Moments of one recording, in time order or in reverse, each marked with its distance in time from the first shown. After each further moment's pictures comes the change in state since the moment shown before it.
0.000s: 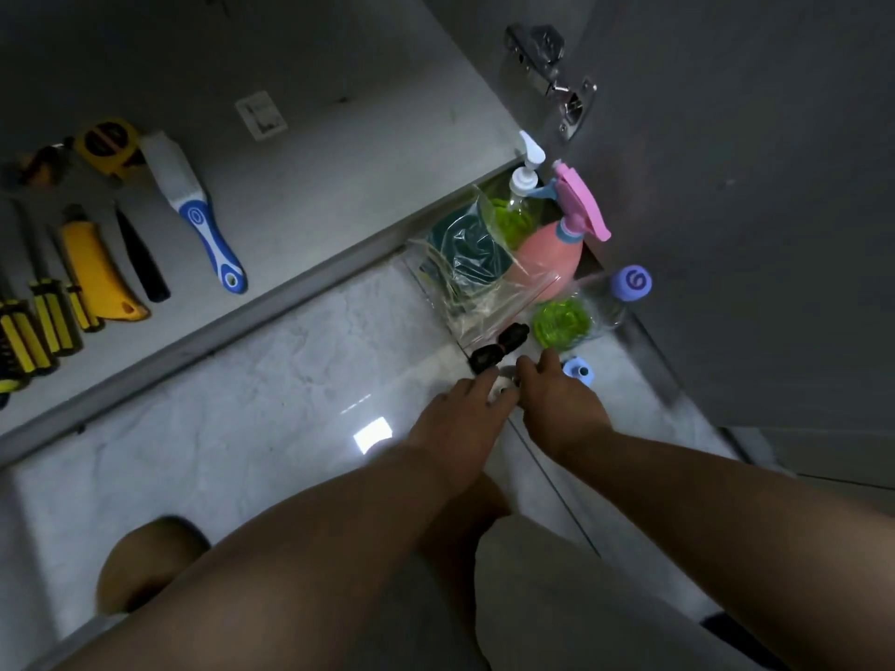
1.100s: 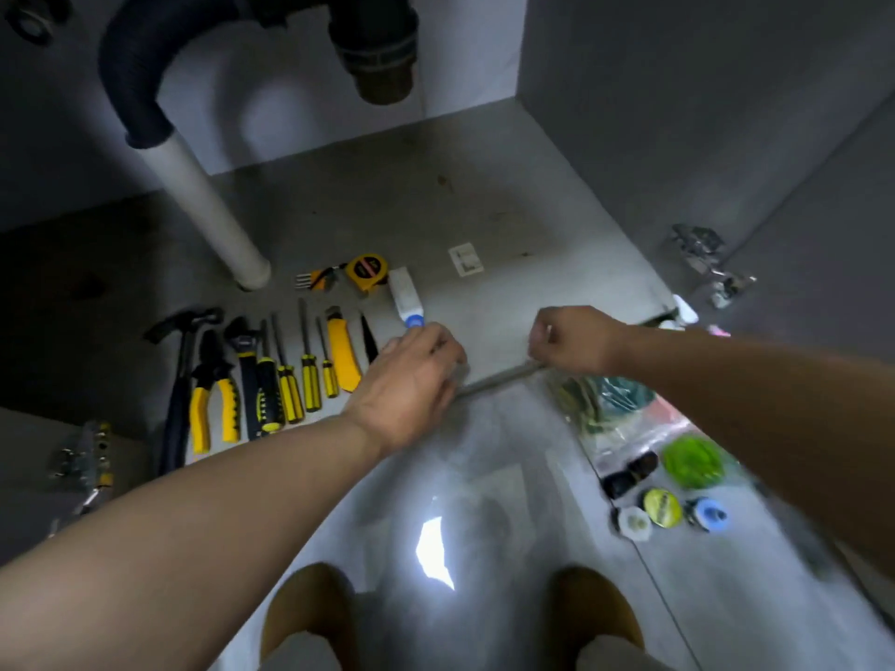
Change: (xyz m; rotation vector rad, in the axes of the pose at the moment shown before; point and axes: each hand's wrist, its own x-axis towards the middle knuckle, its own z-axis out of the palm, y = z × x) left_hand -0.115 -0.171 -0.186 0.093 0.482 -0.212; right_hand 0.090 -0.159 -0.220 0.177 0.002 -0.332
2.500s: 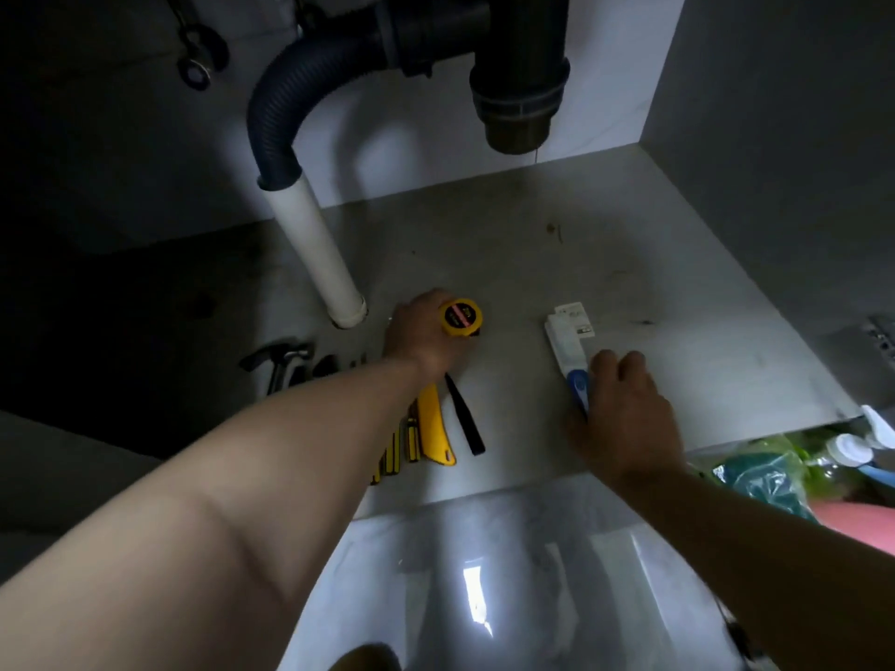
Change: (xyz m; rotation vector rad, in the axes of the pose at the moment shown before) left_hand 0.076 -0.143 -0.015 -0.484 0.220 -0.641; right_hand 0.057 -0.063 0.065 -0.109 0.395 0.032
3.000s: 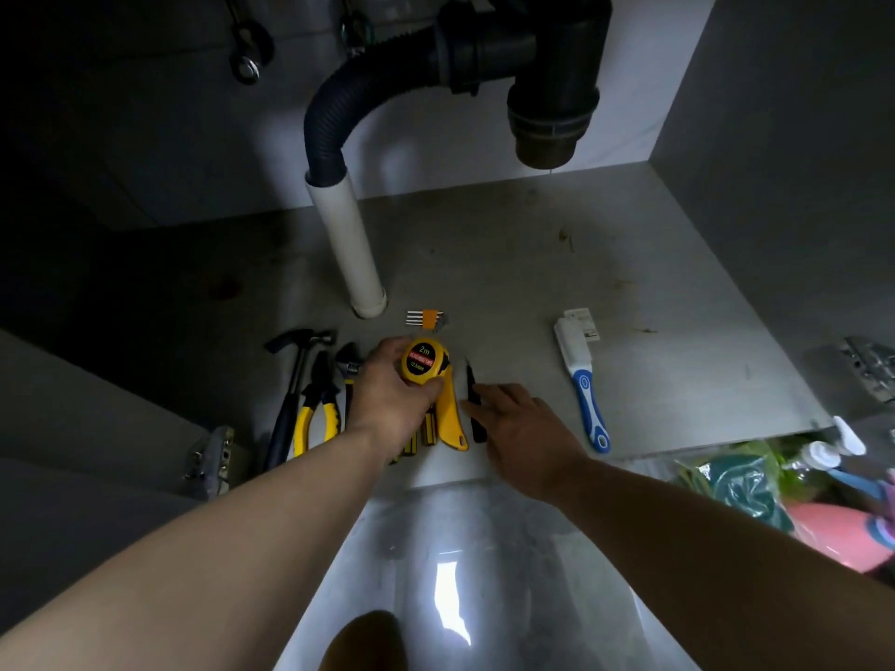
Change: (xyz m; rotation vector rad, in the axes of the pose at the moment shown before) left_hand -0.096 -0.036 -0.027 -0.428 0.167 -0.238; right_hand -0.011 -0.070 0.035 -0.100 -0.251 -0.604
